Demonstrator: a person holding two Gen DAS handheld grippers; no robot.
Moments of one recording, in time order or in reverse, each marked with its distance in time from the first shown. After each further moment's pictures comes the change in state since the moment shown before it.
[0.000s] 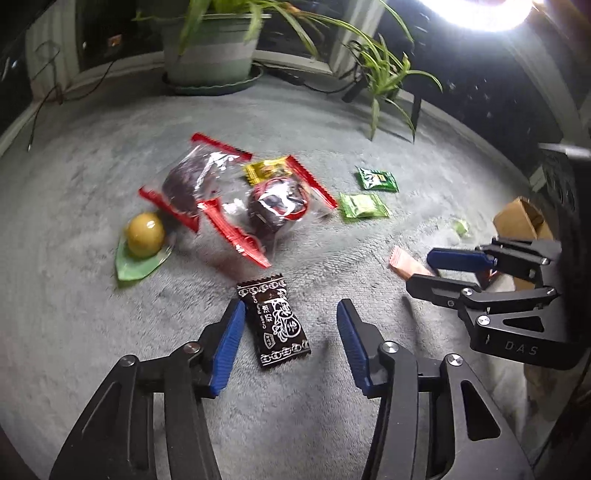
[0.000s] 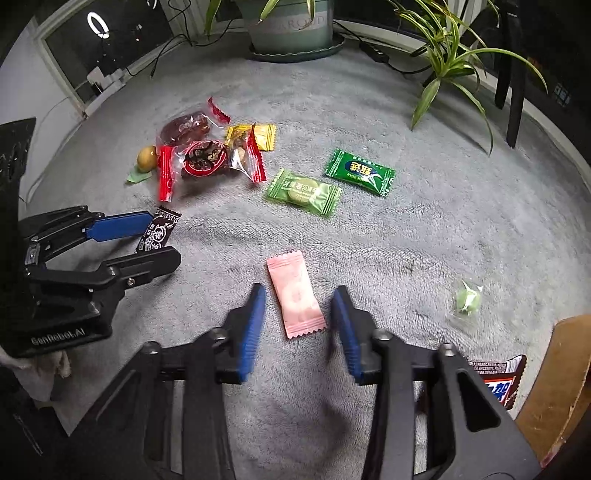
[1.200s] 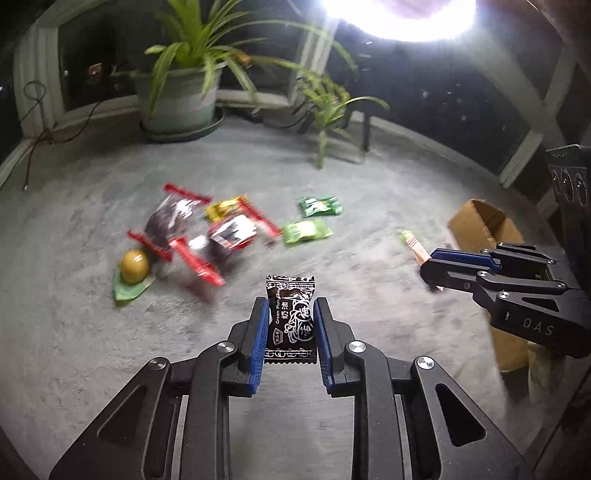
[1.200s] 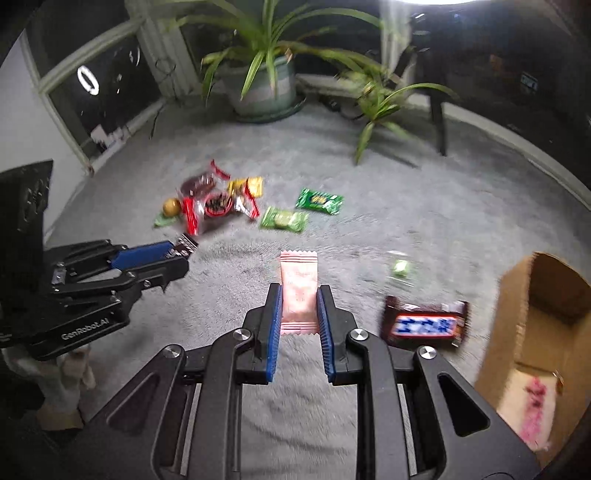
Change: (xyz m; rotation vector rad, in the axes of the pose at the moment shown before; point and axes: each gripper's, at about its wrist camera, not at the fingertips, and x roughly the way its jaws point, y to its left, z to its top) left arm -0.050 -0.032 -0.003 0.068 -0.105 -0.088; right arm -0.098 -0.011 -0.036 0.151 -0.200 -0.020
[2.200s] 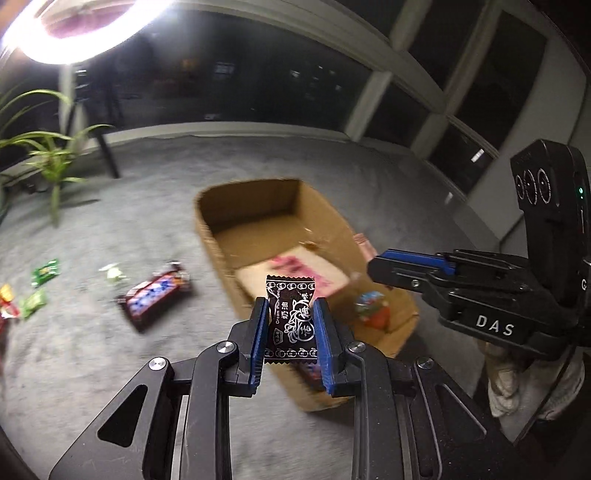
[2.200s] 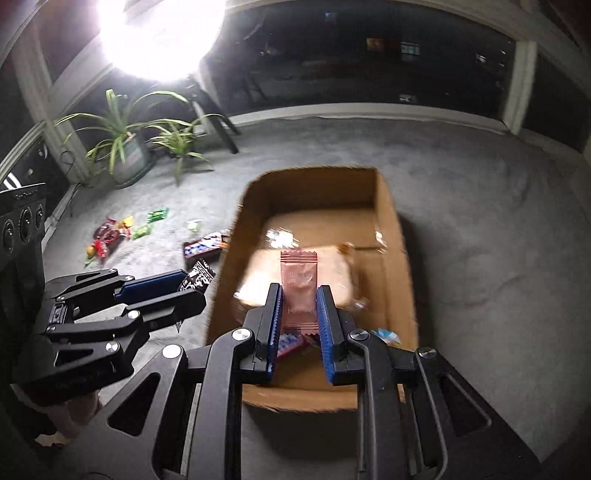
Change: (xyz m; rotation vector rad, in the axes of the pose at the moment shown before) left arm 0.007 -0.237 -0.007 0.325 0.038 -0.408; right arm -0.158 -0.148 -0.128 0.380 -0.120 -0.280
